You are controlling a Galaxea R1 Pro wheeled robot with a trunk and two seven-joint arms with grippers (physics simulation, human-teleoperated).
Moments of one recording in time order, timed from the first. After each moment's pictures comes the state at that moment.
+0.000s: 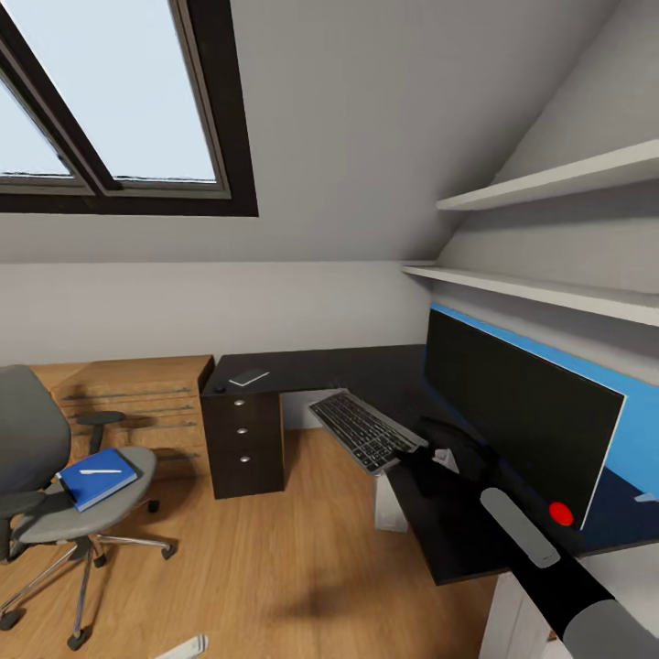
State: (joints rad) left arm -0.35 -0.02 -0.02 -0.16 0.34 -0.22 0.31; right arm -0.53 -0.25 0.38 -1.04 -1.58 0.42 -0.02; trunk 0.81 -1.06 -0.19
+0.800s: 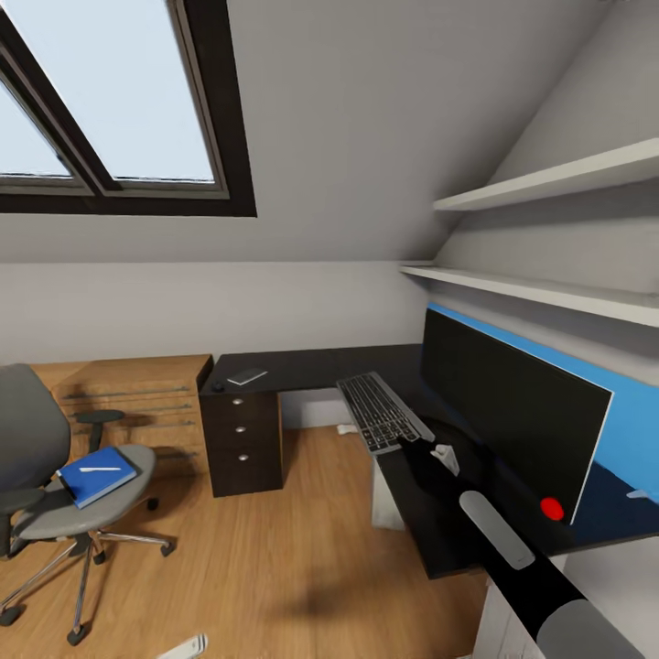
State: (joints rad) left arm -0.35 -0.02 -0.02 -0.16 0.34 -0.22 0.31; right arm -0.54 -0.17 0.38 -1.01 -1.54 0.13 -0.03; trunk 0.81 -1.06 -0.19
